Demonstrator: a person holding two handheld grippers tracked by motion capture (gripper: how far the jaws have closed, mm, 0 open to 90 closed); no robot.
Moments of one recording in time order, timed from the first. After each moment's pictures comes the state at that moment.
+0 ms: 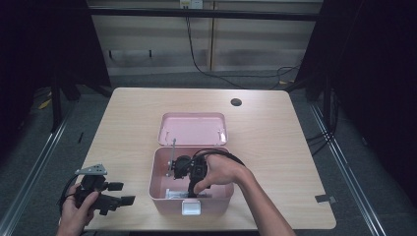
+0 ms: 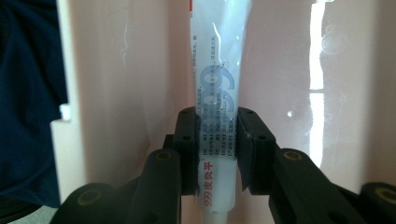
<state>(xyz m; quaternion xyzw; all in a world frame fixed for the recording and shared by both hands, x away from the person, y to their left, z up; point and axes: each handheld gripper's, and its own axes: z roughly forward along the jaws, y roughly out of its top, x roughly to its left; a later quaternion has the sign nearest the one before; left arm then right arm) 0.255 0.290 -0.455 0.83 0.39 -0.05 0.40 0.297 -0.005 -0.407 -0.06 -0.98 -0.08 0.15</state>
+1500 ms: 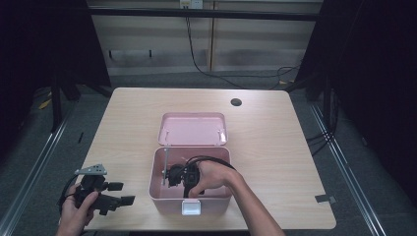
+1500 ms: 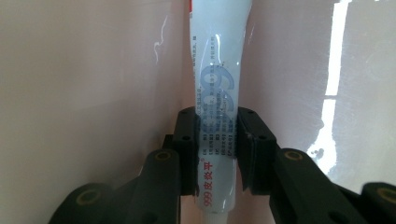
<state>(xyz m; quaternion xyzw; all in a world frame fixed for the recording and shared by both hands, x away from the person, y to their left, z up) 0.254 0.291 -0.455 0.83 0.39 -0.05 0.40 0.299 0.013 -0.442 -0.03 -0.98 -0.07 0.18</state>
